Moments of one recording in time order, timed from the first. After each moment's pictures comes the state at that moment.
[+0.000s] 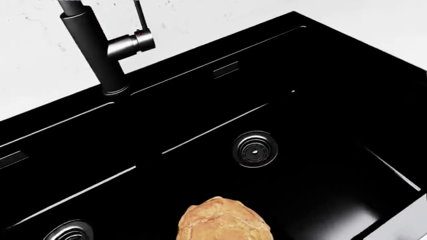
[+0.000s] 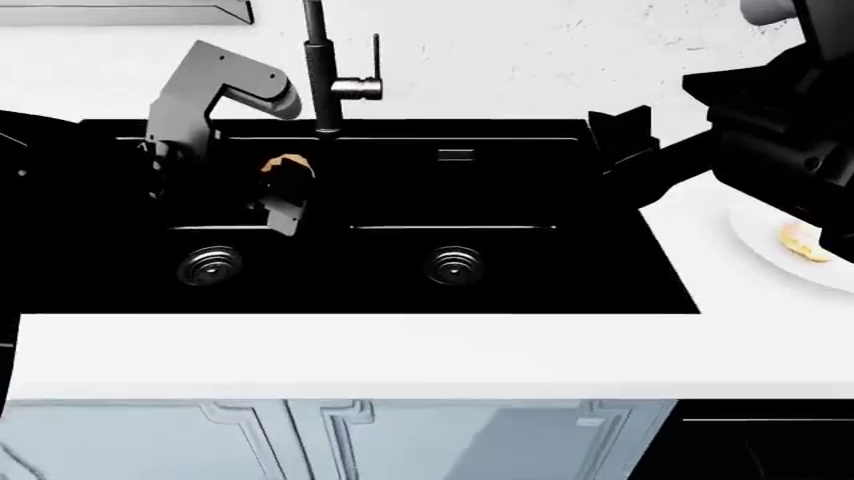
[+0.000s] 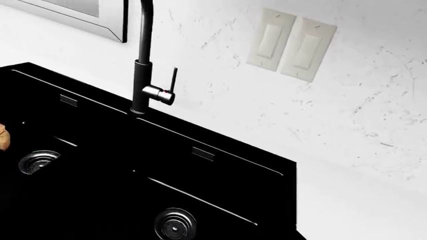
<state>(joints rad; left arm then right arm) -1.36 -0.55 0.55 -0.13 -0.90 -1.33 0.07 1.50 0.93 -0.66 -0.27 1.67 1.09 0.58</state>
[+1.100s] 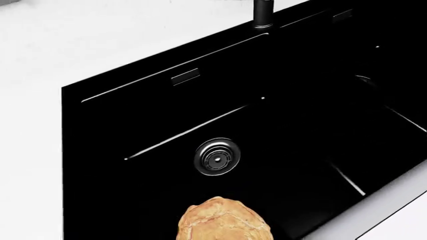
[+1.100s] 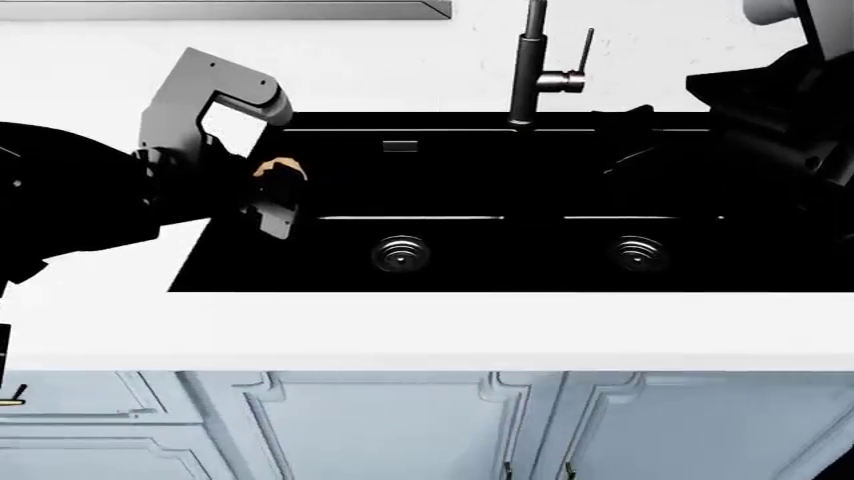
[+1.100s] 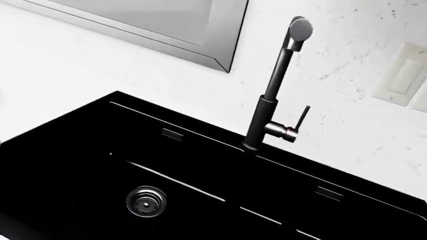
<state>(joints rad) -1.34 -0.58 0.56 -0.13 -0.91 -1.29 0.06 1.51 0.93 -0.67 -0.27 1.69 1.09 0.60</state>
